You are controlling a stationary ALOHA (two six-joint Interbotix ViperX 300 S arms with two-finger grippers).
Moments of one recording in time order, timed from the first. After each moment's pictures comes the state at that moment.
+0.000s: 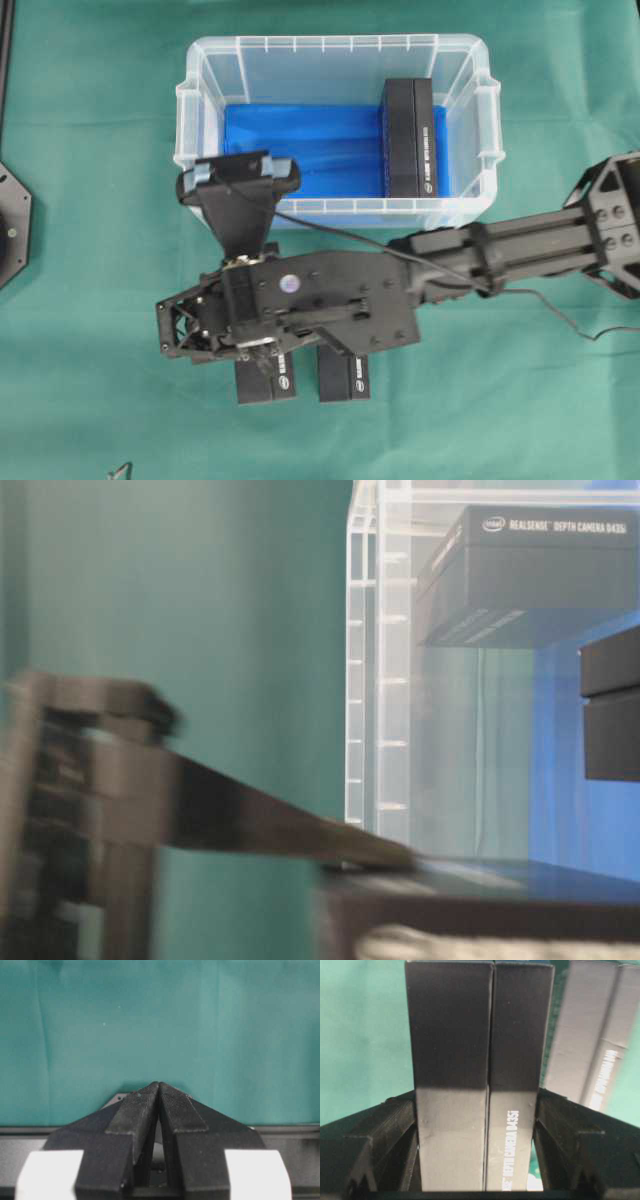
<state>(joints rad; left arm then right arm) -0.10 -0.81 0.38 0.03 1.56 -0.11 0.21 0.69 -0.94 -0.03 1.66 1.79</state>
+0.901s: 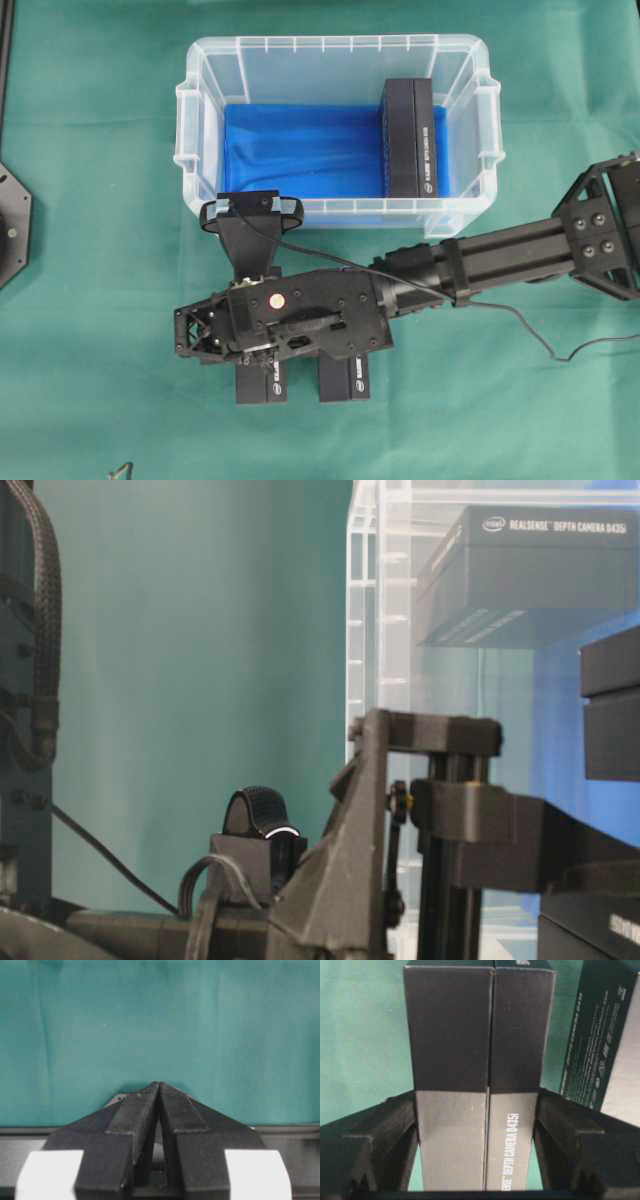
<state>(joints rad) -0.10 -0.81 0.39 0.03 1.56 -0.11 0.21 0.70 -0.66 -0.02 1.39 1.88</state>
